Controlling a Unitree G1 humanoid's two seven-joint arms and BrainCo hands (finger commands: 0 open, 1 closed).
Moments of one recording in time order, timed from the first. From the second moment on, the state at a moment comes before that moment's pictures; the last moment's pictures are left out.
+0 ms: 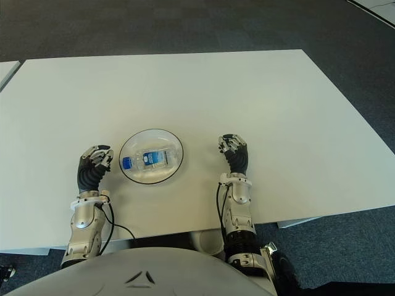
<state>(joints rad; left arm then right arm) 0.29 -0.01 0.11 0.16 0.02 -0.40 0.14 0.03 0.06 -0.07 0.35 0.02 -0.32 -0.14</state>
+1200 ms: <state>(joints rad) 0.29 -0.01 0.11 0.16 0.02 -0.40 0.14 0.04 0.06 -0.04 0.35 -0.13 -0.33 -0.25</state>
